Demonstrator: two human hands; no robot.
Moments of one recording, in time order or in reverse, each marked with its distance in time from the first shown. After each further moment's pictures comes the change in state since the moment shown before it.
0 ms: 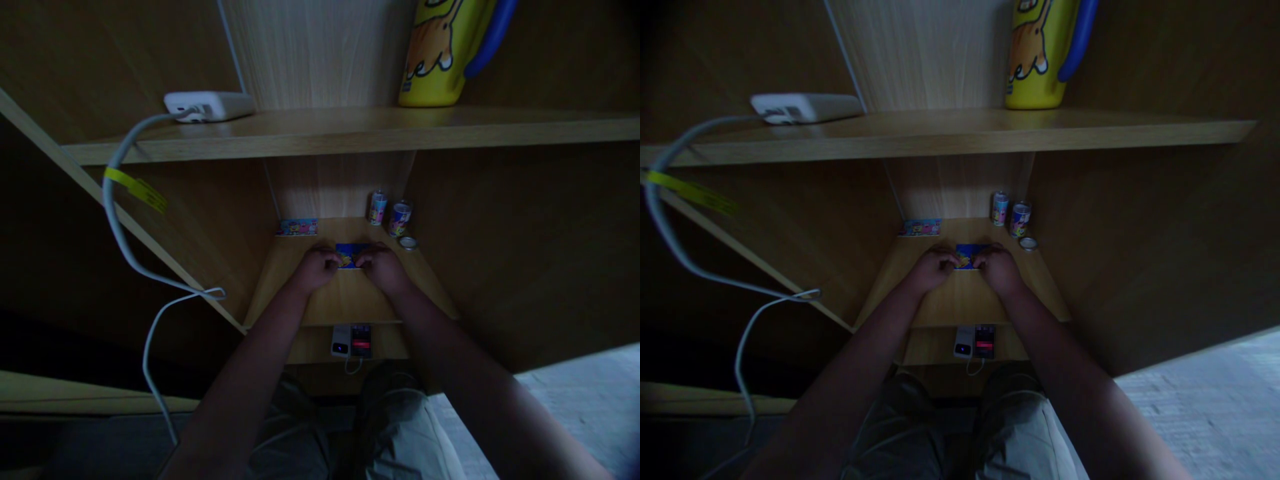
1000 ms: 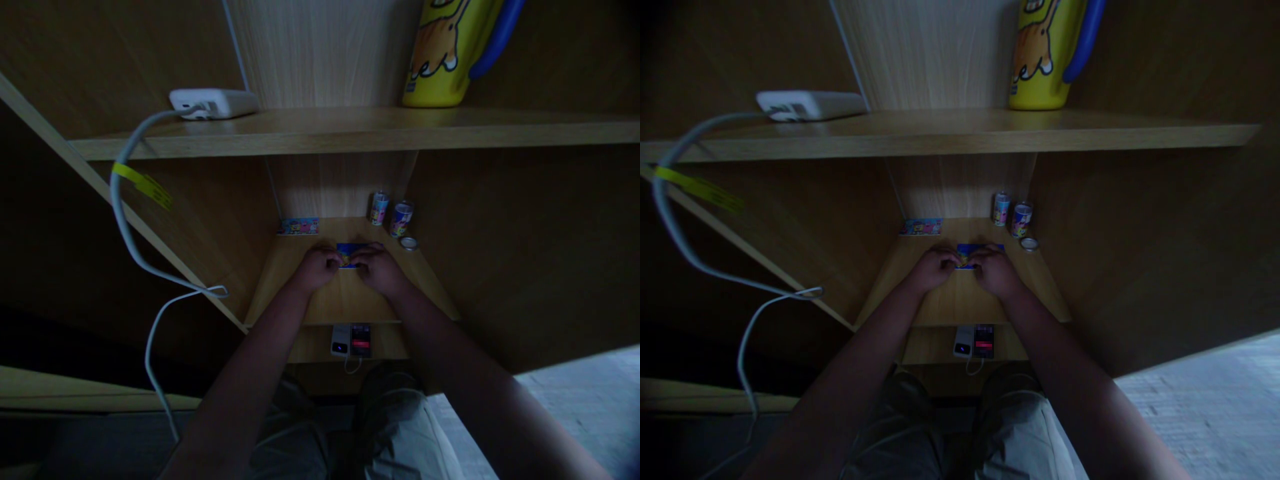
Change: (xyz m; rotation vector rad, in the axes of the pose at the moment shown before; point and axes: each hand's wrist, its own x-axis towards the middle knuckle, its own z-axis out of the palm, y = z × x) left_hand 0.001 0.001 0.001 -0.051 -0.003 -0.056; right_hand 0.000 -0.009 0.002 -0.010 -0.059 -0.110
